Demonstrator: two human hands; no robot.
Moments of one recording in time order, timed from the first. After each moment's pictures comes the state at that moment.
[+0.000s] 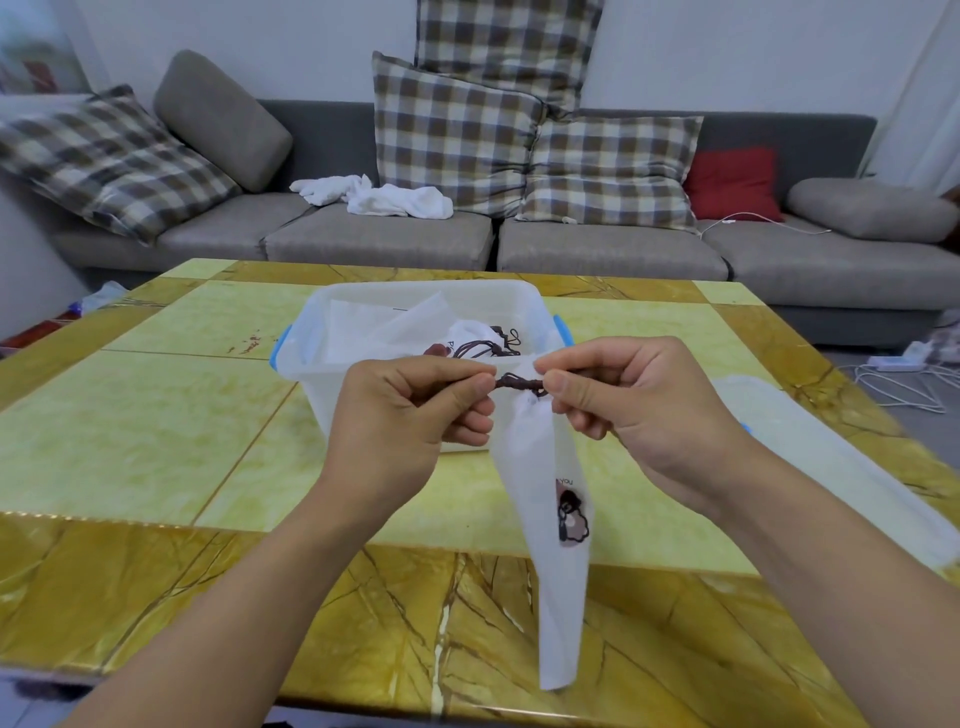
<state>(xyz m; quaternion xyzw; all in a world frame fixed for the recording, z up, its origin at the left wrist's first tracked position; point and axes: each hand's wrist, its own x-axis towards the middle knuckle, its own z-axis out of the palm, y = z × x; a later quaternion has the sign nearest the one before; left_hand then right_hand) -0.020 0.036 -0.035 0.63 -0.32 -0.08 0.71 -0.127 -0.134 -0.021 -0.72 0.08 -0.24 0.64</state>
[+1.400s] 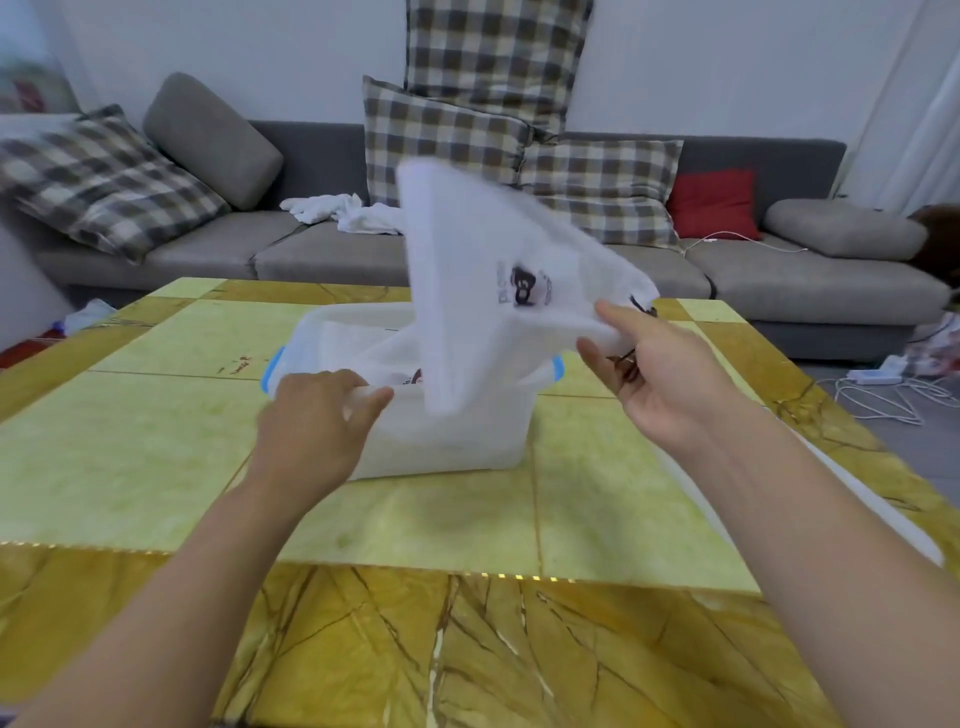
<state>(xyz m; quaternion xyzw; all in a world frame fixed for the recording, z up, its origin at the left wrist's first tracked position) 0.080 0.063 -0.068 0.91 -0.28 0.15 0.28 -0.098 -0.163 0.009 -0.43 0.22 -0.30 0.82</state>
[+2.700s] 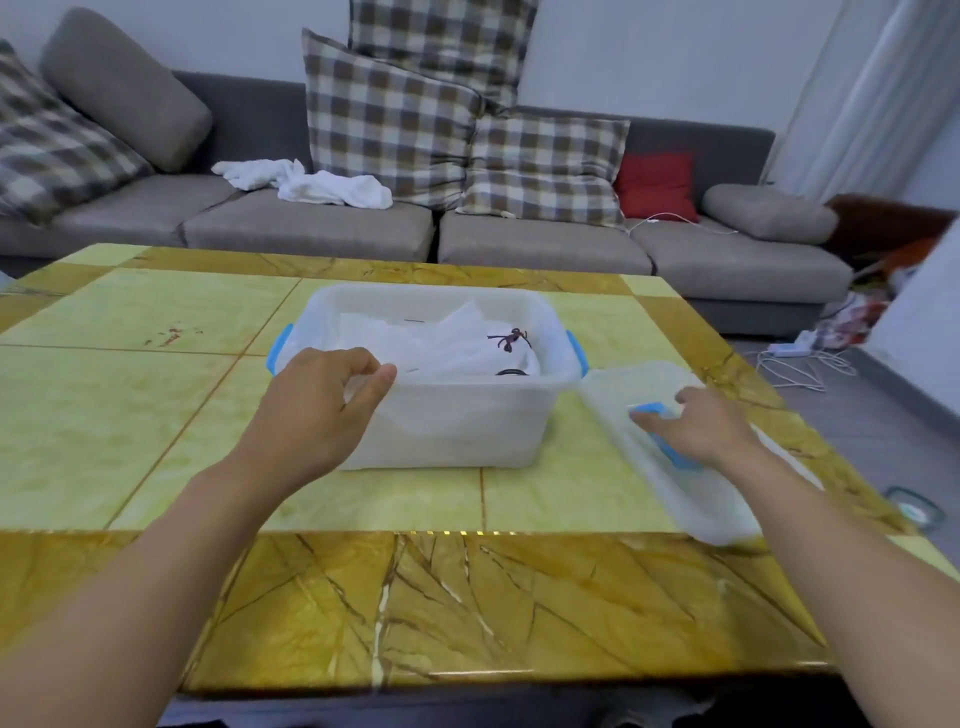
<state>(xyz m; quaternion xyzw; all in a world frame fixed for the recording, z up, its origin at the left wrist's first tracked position) 0.035 0.039 -0.065 0.83 -0.41 0.08 0.36 -0.183 -0.299 -0.105 -0.84 0.52 -0.07 0.12</state>
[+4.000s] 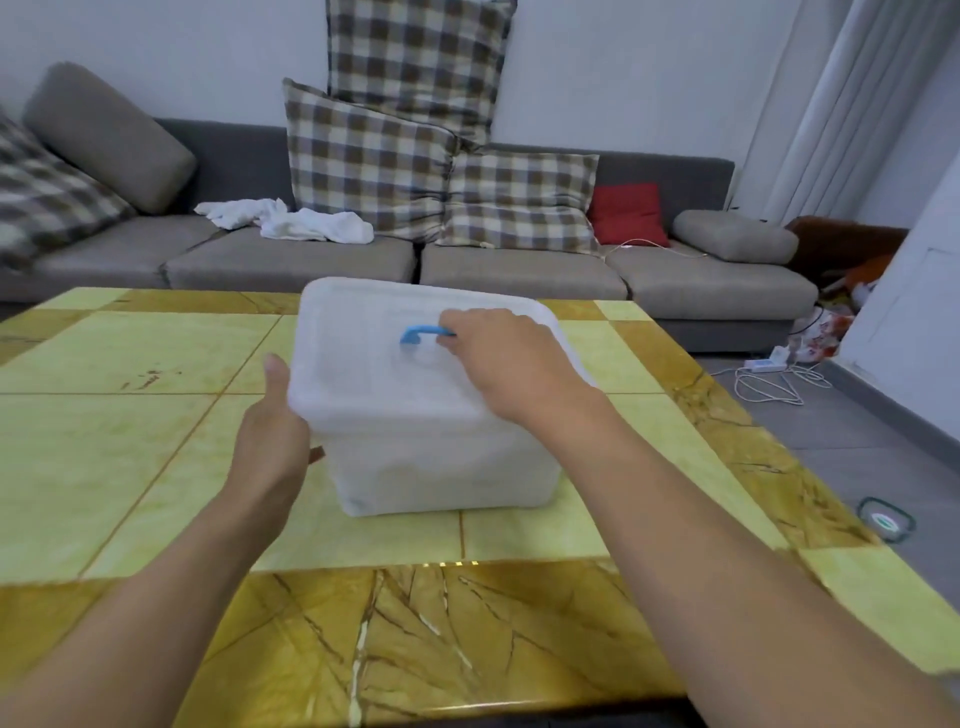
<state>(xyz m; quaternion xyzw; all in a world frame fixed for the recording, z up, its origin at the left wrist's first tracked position) 0.002 0.031 -0.039 0.71 -0.13 -0.09 0.68 -0.078 -0.152 0.010 -0.97 0.15 -0.21 -0.01</state>
